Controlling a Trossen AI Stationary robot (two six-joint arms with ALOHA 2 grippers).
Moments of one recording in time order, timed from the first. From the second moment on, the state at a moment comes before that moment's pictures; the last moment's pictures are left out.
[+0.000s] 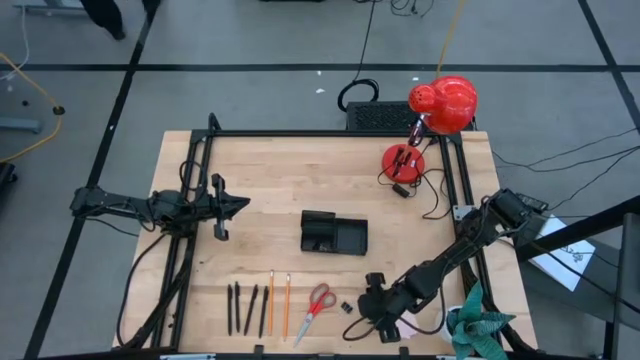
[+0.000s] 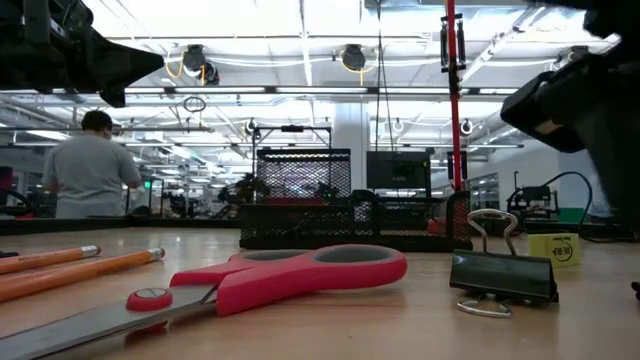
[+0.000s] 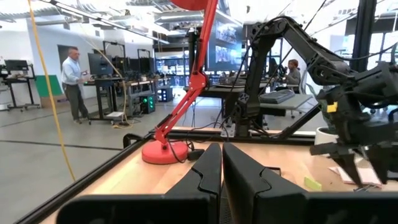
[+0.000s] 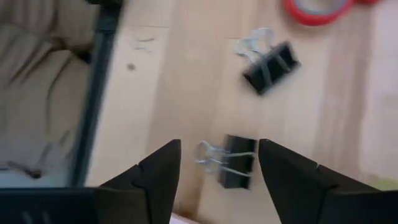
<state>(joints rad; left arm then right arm) -0.14 0.17 0.01 0.32 -0.29 0.05 0.68 1.81 1.08 -0.32 0.06 0.56</state>
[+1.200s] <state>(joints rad) -0.14 0.17 0.01 0.32 -0.29 0.05 0.70 1.82 1.08 -0.37 0.11 0.56</state>
